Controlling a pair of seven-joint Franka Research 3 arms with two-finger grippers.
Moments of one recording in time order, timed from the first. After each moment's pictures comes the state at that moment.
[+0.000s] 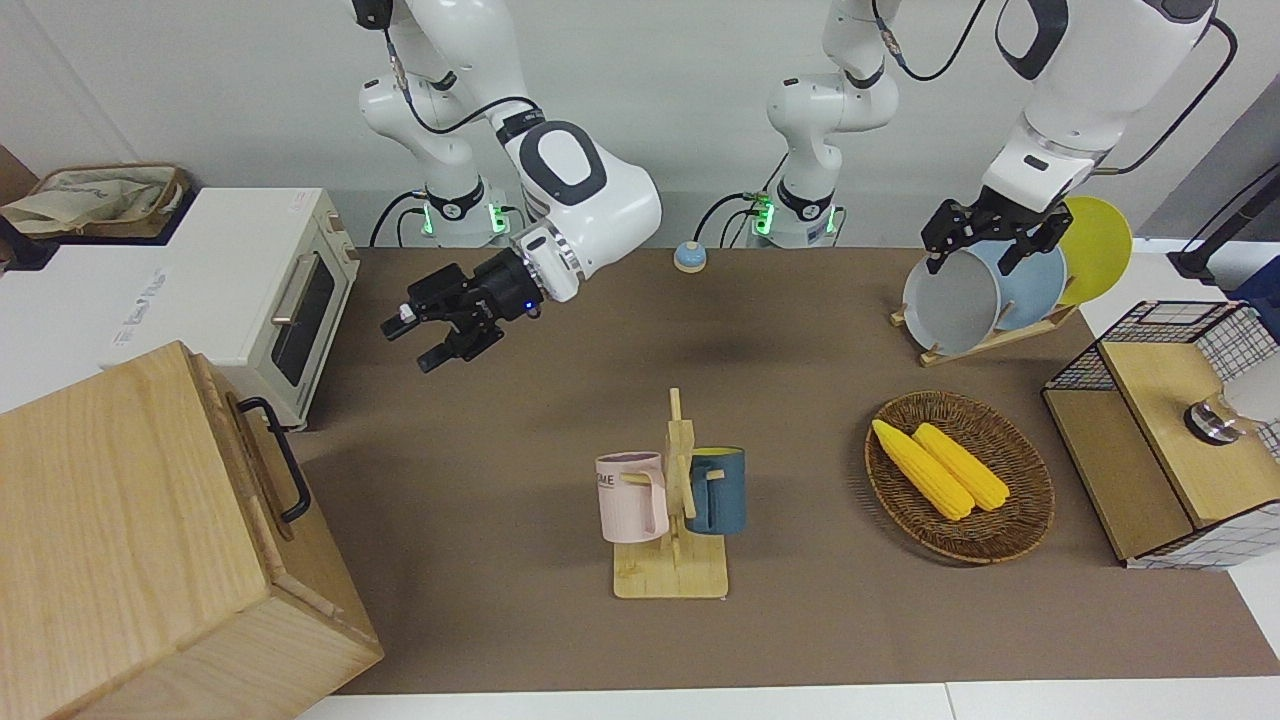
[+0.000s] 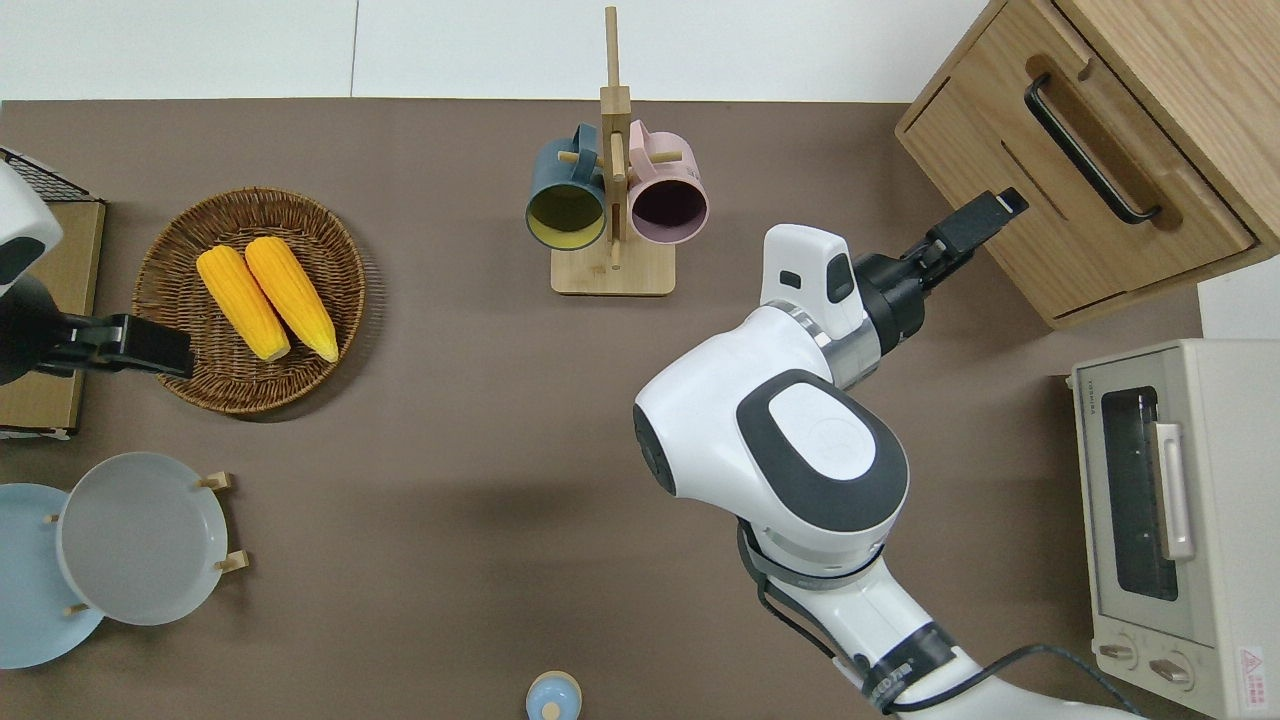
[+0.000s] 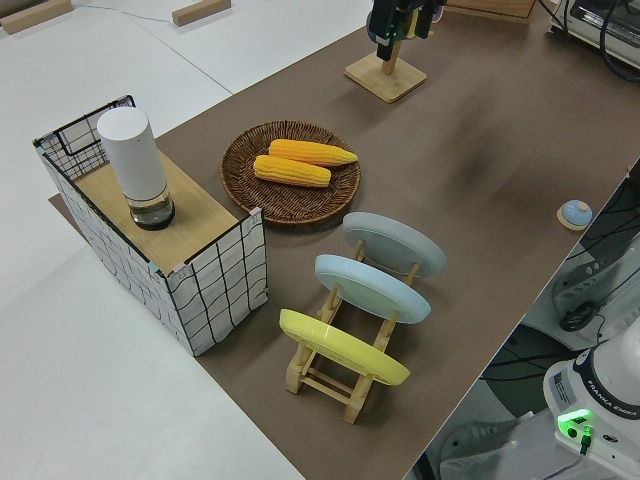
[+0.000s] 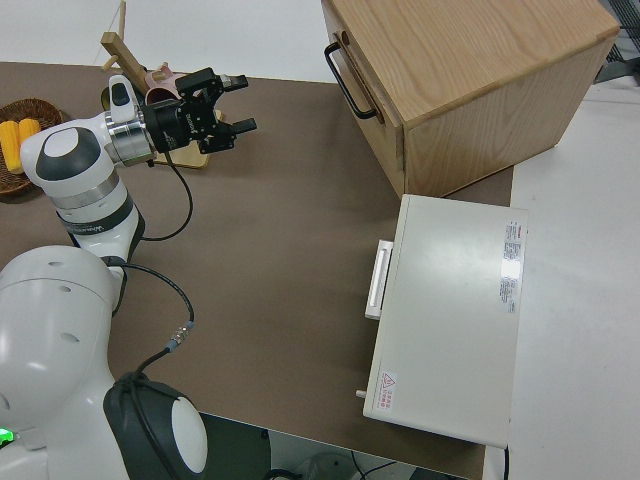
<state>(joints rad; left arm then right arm) 0.04 0.05 -0.07 -1.50 0.00 1.52 0.04 0.31 0.27 0.23 -1.75 -1.47 1.65 0.33</state>
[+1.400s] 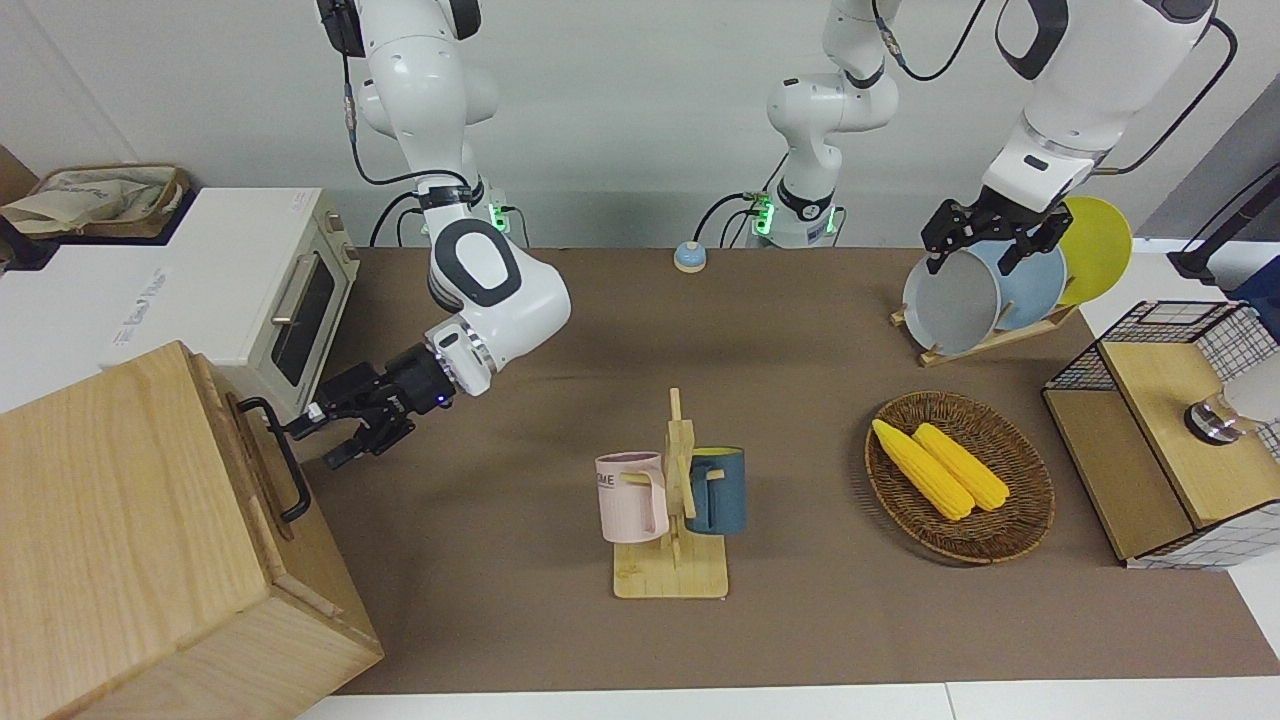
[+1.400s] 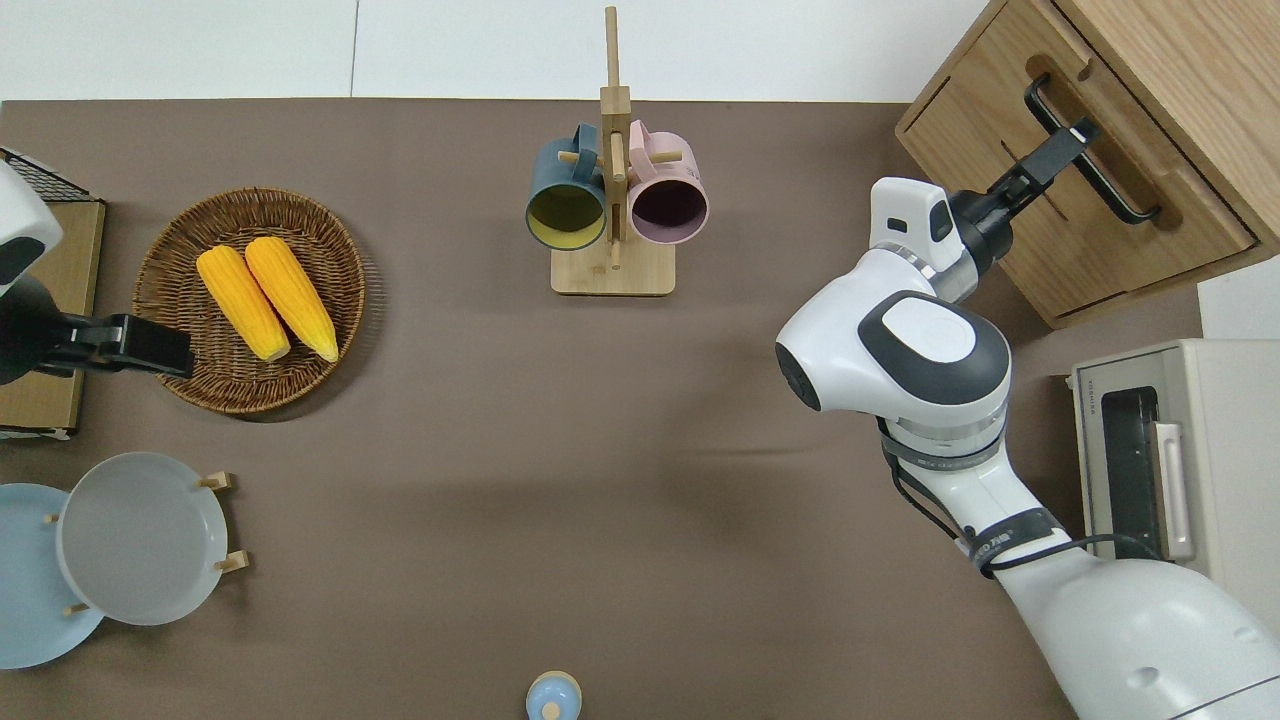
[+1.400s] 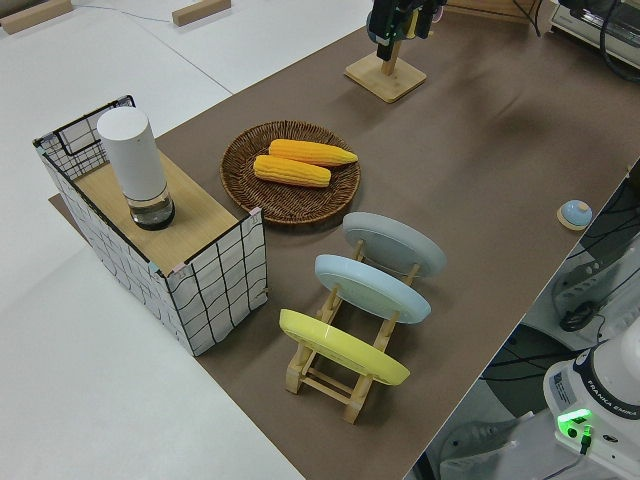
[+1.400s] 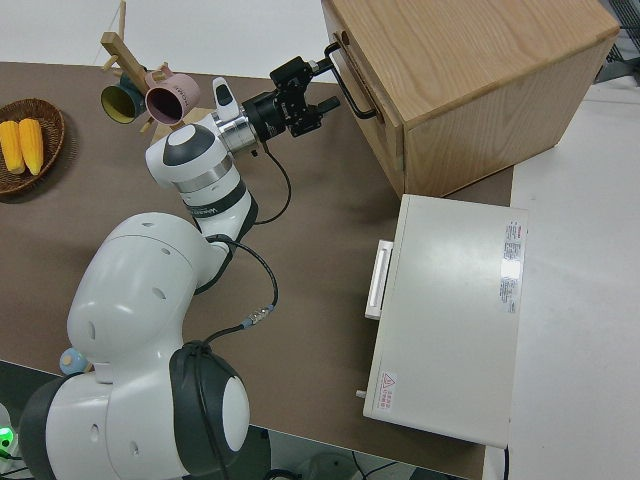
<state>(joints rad) 0.04 0.05 -0.07 -1.50 0.00 1.52 0.04 0.22 0.41 0.04 -1.75 -1.77 1.92 0.53</state>
